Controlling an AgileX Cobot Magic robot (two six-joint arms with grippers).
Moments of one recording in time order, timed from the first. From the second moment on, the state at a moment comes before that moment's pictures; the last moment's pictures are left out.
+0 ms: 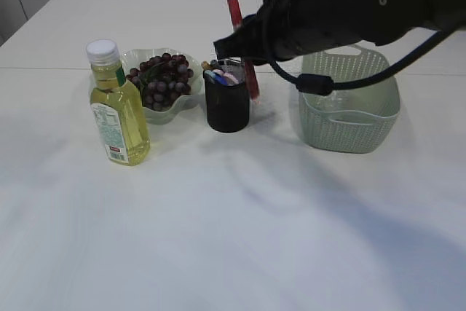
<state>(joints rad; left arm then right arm) -0.50 1.11 -1.37 0.12 0.95 -0.10 0.52 1.74 -1.28 -0.01 0.21 0.01</state>
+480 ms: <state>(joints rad) -0.50 1.11 -1.37 0.12 0.92 -0.10 0.44 1.86 -1.42 -0.02 -0.12 0.01</state>
